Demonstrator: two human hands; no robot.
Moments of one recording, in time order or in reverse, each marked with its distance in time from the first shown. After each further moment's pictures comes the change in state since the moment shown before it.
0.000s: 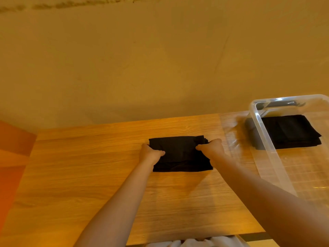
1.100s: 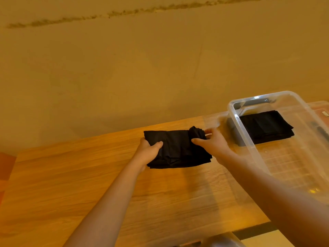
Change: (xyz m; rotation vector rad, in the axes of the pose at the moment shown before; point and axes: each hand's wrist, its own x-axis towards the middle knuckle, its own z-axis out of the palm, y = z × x) left_hand -0.035 0.048 -0.001 0.045 -0.238 0.216; right_hand -0.031 -0.013 -0.058 0.009 -0.009 -0.292
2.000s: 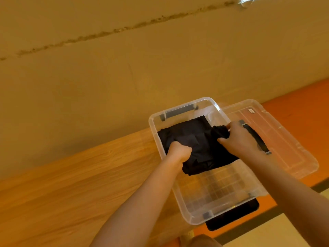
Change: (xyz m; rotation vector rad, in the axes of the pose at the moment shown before) left_hand -0.083 0.120 0.316 0.196 -0.189 0.011; right_hand 0.023 0.093 -0.298 -0.503 0.332 -0.121
